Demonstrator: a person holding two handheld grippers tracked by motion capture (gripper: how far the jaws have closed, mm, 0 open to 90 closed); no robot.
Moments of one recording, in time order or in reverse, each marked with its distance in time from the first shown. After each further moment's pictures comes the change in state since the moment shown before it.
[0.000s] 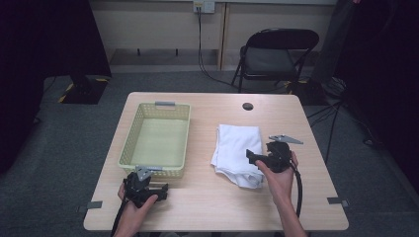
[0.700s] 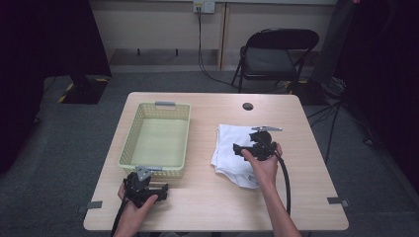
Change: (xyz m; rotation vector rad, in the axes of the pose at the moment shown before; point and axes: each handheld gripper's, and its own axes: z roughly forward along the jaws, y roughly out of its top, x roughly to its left) left arm 0.000 0.000 0.000 0.000 0.000 0.000; right arm 0.021 0.019 0.052 0.100 -0.001 -0.036
